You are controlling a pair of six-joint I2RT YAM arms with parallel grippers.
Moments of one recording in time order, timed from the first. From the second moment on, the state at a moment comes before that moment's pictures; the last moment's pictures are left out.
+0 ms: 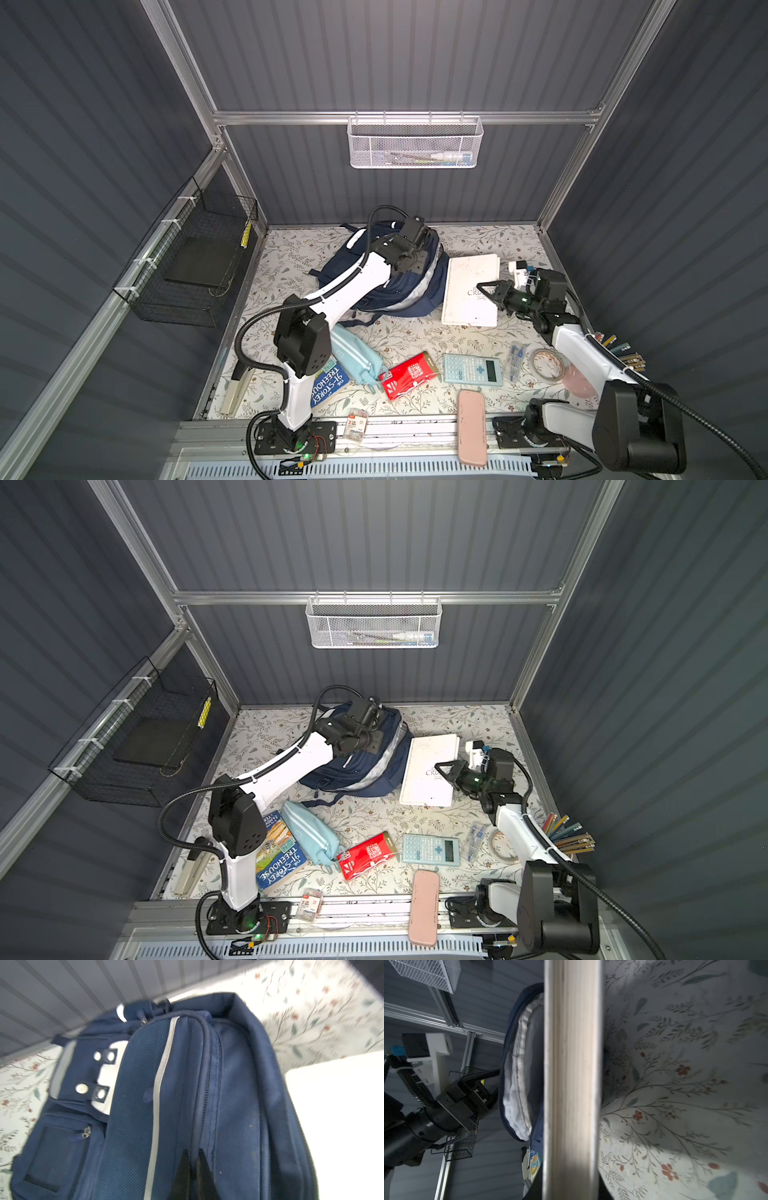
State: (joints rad) left arm -0.73 1.94 1.87 -0.73 -0.21 -0.21; right arm 0.00 1.21 0.61 0.11 -0.78 0.83
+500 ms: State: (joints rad) left arm -0.67 1.90 1.90 -0.77 -0.02 -0.27; right arm 0.27 1.71 0.88 0.42 -0.61 1.04
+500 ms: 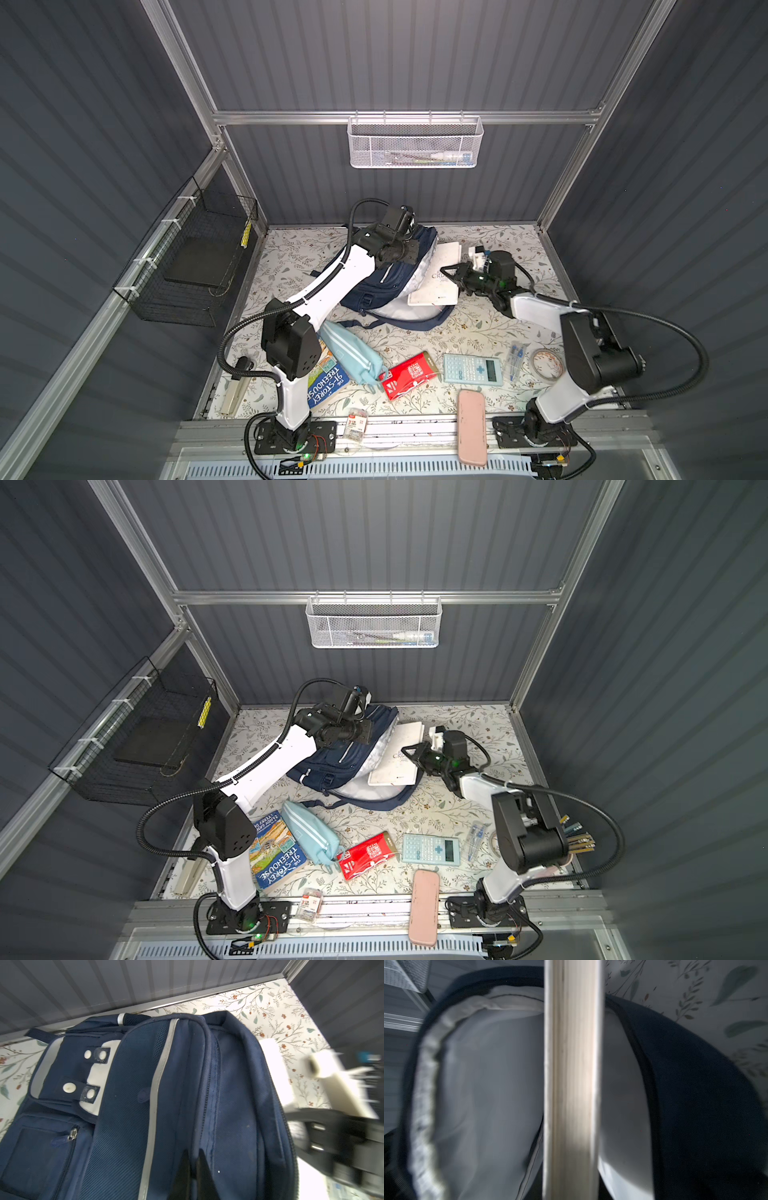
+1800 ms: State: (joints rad) left arm -0.54 1.89 1.78 -0.58 0.18 -0.40; right arm 0.22 1.42 0.87 0.00 -0.35 0.76
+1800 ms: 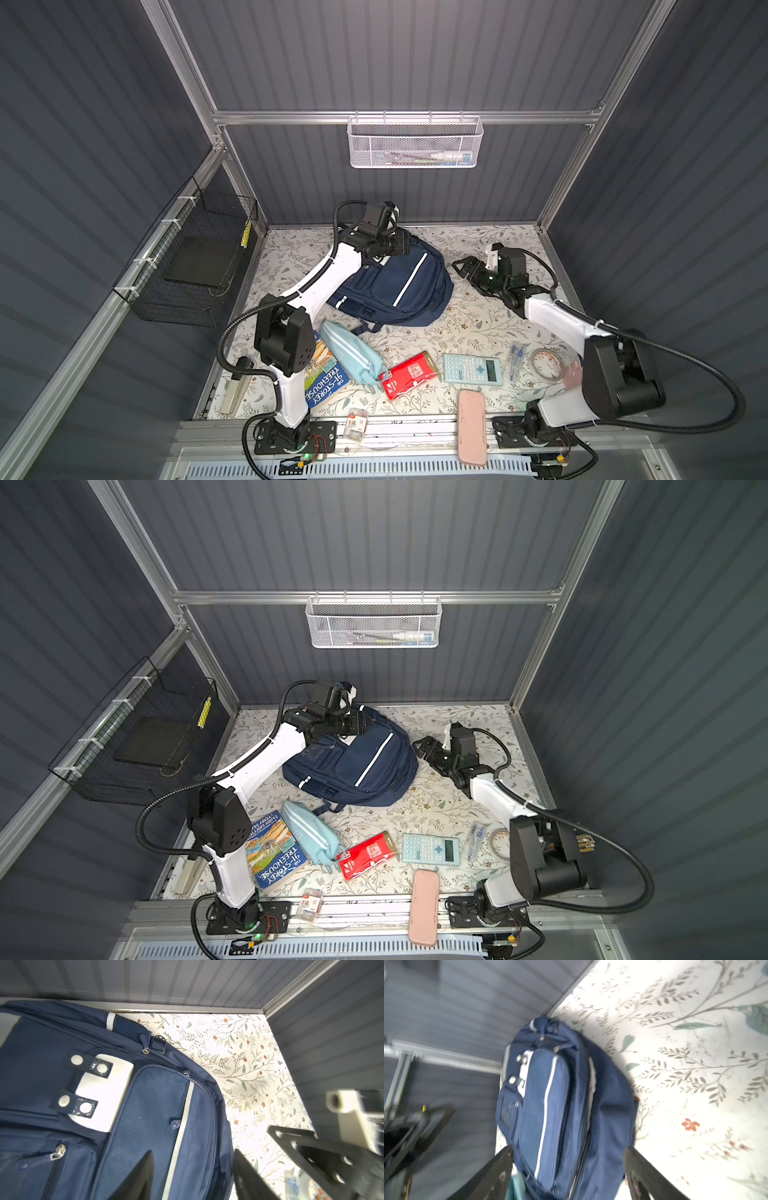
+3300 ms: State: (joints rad) left arm -0.03 0.97 0.57 -0.91 -0.01 -0.89; right arm 1.11 2.29 1.73 -0.46 -0.64 0.56
